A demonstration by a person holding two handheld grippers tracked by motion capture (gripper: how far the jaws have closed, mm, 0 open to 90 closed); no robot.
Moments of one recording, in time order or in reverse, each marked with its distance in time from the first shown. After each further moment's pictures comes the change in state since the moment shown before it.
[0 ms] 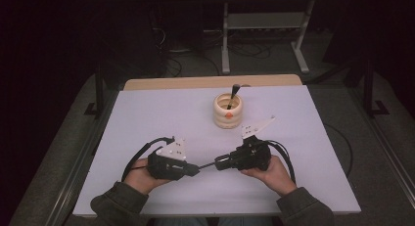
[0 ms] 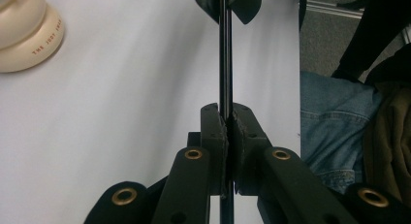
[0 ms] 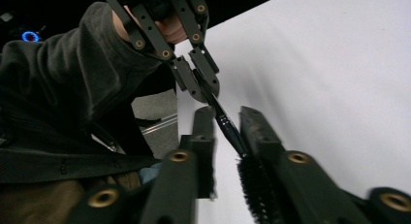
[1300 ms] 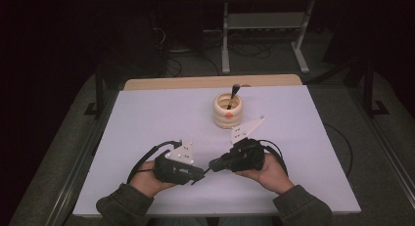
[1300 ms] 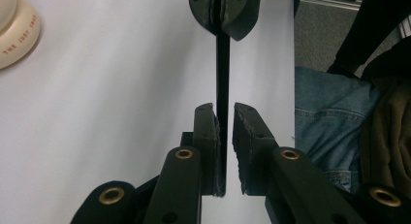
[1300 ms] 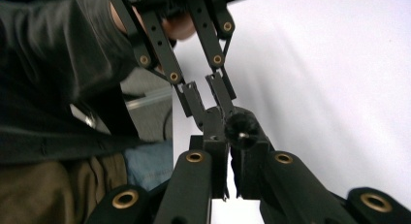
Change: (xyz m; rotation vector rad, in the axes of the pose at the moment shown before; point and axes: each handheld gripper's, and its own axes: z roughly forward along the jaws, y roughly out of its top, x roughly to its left) left arm -0.007 0.006 0.015 0.042 -0.026 0.008; right arm 0.022 0.020 0.013 0.111 -0.072 -0.124
